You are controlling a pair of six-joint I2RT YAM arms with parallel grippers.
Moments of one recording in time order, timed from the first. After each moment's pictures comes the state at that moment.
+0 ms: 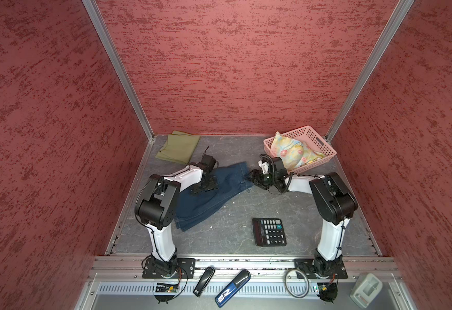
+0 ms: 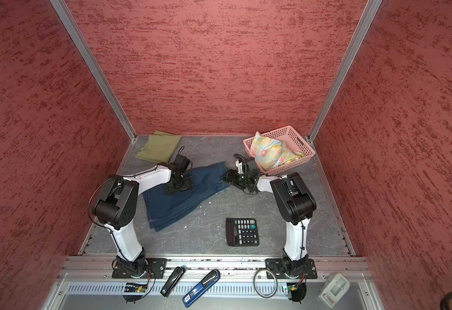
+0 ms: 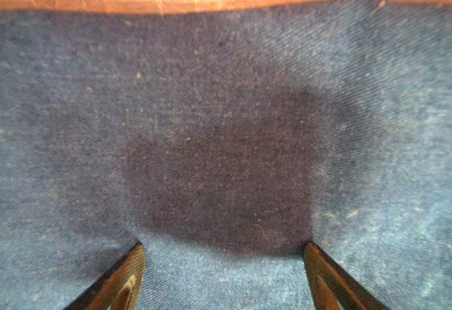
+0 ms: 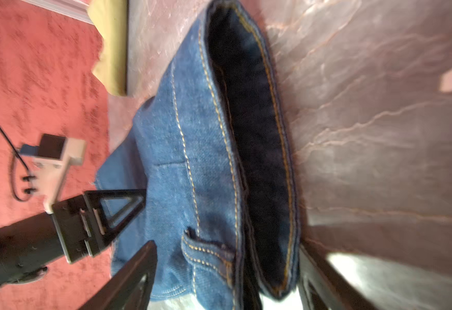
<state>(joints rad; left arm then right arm) -0.36 1.86 1.18 -0.68 -0.11 -0.67 0.39 1.95 1.01 0.21 -0.58 0.83</state>
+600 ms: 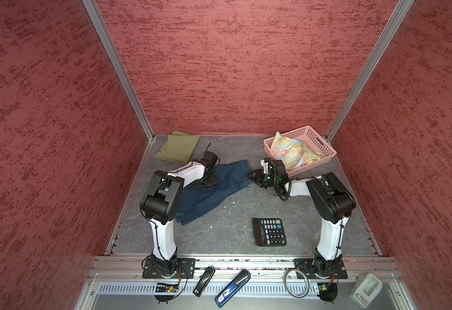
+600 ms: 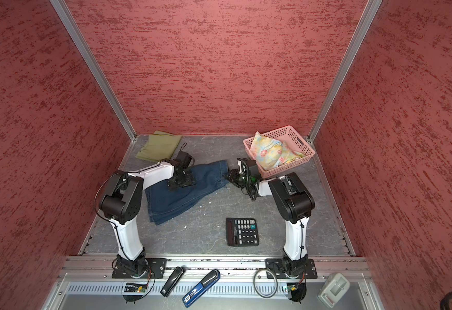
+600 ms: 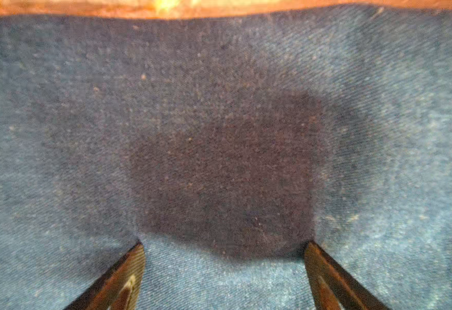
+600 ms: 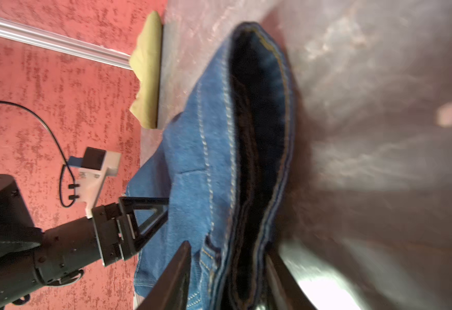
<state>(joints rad) -0.35 1.94 1.28 -0.69 -0.13 -0.63 0.39 1.98 0.94 0.49 -0.56 0.95</state>
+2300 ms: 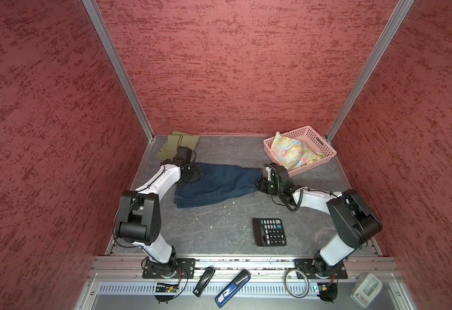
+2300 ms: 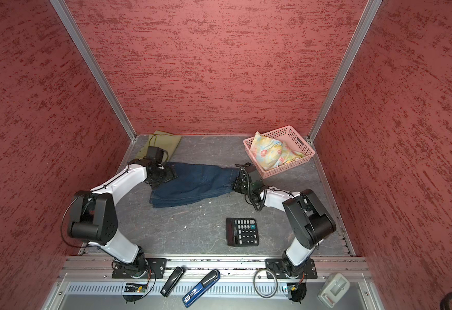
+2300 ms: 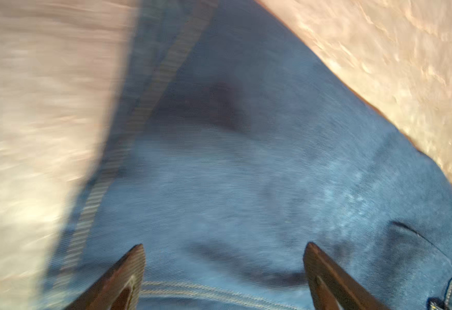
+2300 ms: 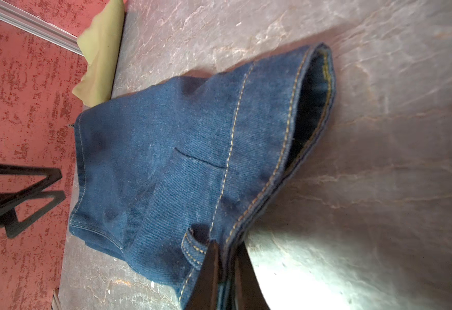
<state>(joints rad) -0.09 1.59 1.11 -0.69 0.05 -0.61 0.46 1.65 0.78 0.19 -0.24 0.77</state>
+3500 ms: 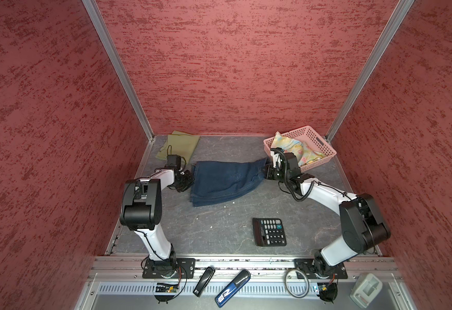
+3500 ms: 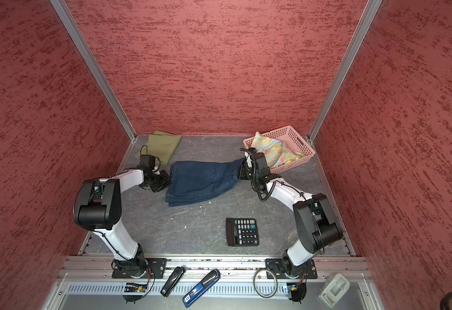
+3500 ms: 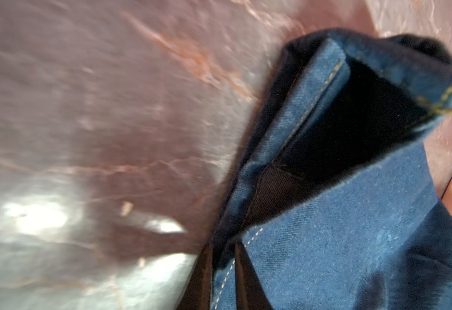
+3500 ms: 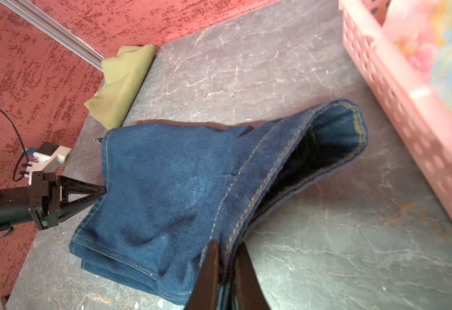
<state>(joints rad) 0.02 1.79 1.03 -0.41 0.31 -0.65 0.37 1.59 0.96 0.02 -0.26 0.46</state>
